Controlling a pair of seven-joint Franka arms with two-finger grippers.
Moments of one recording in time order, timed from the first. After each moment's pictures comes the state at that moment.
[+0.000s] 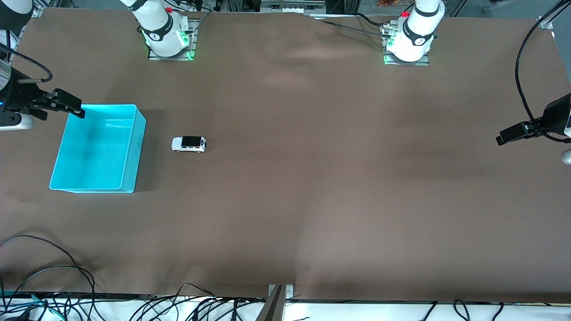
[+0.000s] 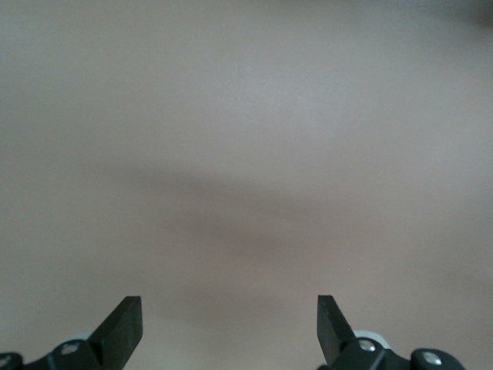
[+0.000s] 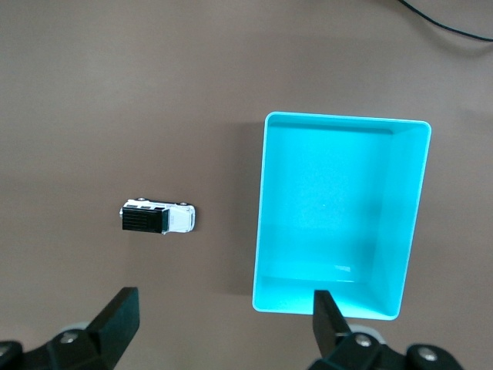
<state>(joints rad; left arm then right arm) 0.25 0.21 -0.22 -1.41 0.03 1.53 -0.21 -0.09 0.04 0.07 -1.63 0.01 1.62 -0.08</state>
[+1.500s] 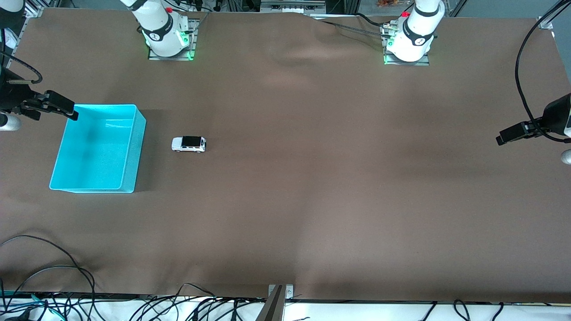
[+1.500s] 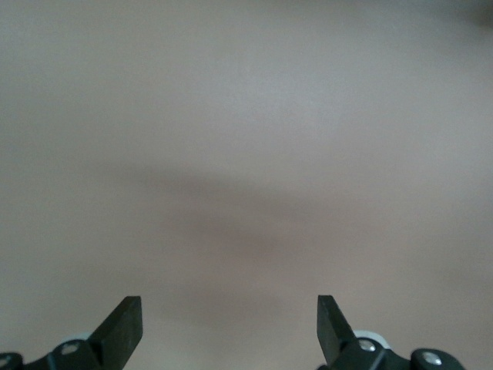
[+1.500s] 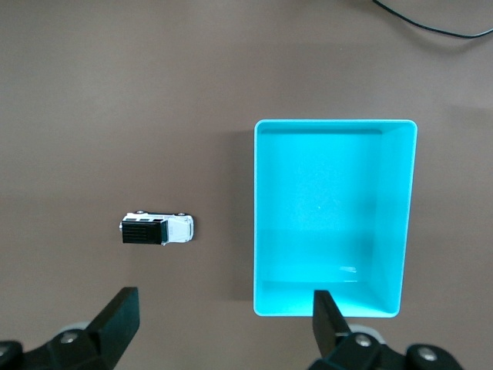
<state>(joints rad) 0.25 0.21 -0.22 -1.41 0.03 1.53 -0.21 -0.10 0.05 0.07 -1.60 0.01 1.61 -0.03</state>
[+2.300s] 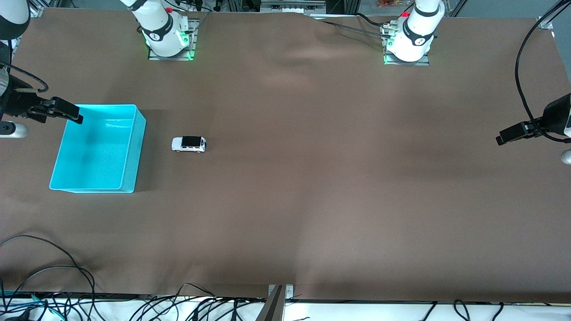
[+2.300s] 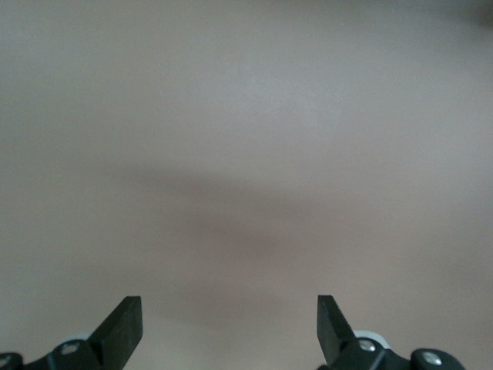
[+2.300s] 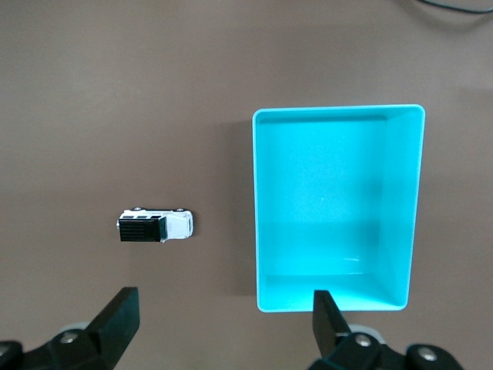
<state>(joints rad) 0.25 0.21 -0.22 -1.41 0.03 1.53 -0.21 -0.10 0.08 0.07 -1.61 0.01 1.61 0.01</state>
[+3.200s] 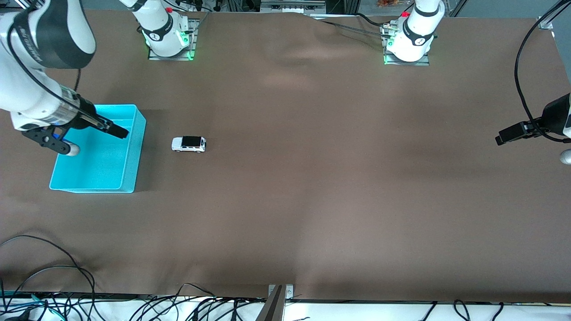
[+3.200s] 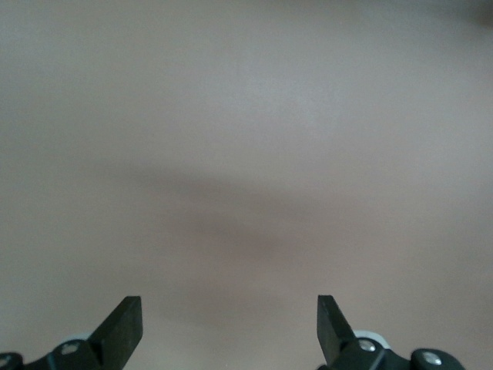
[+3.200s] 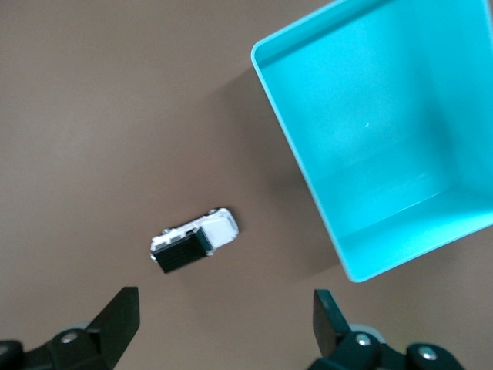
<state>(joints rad) 0.25 0.21 -0.22 -1.41 0.03 1.53 -0.21 0.01 0.10 0.08 -1.82 0.04 1.78 0.59</state>
